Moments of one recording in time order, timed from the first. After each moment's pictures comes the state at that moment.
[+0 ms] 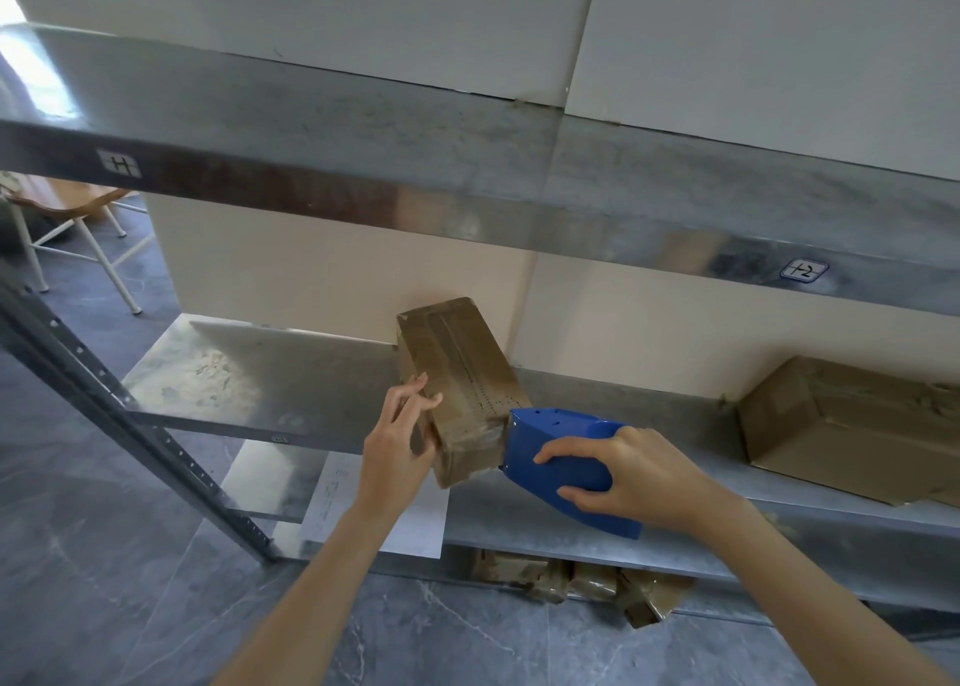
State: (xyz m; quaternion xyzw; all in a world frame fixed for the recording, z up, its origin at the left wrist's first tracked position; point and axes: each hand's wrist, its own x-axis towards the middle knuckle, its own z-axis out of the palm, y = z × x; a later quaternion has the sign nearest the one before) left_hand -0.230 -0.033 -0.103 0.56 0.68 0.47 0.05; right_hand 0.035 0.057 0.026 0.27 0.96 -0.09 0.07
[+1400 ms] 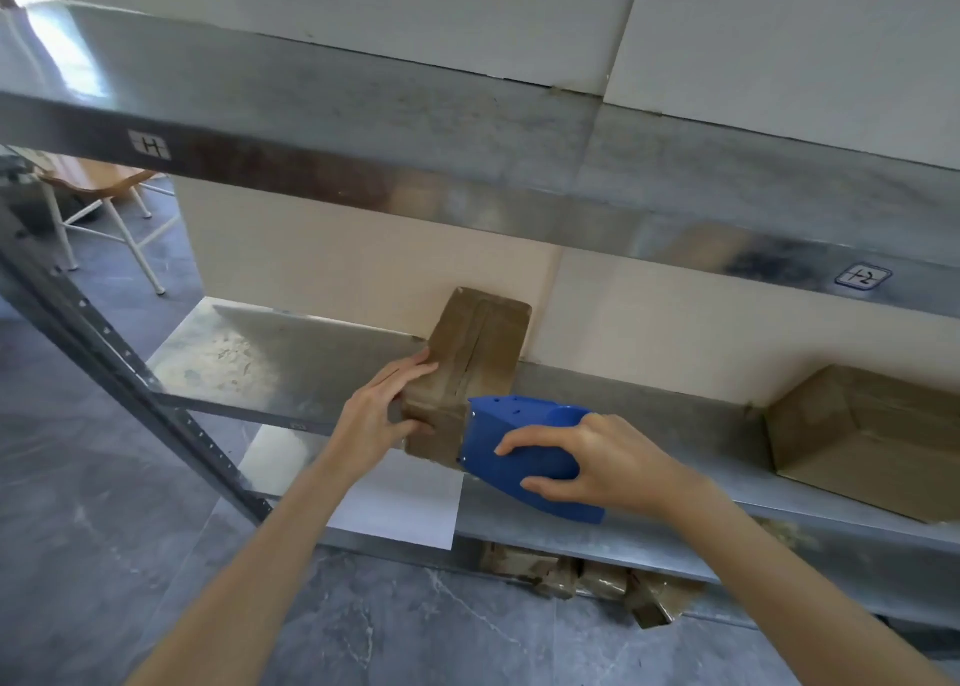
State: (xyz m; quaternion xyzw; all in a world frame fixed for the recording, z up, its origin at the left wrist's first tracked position) left_hand -0.294 -0.042 -0.077 0.60 0.64 0.43 0.19; right_hand -0.017 0.052 0.030 0.19 0.97 -0.13 0.03
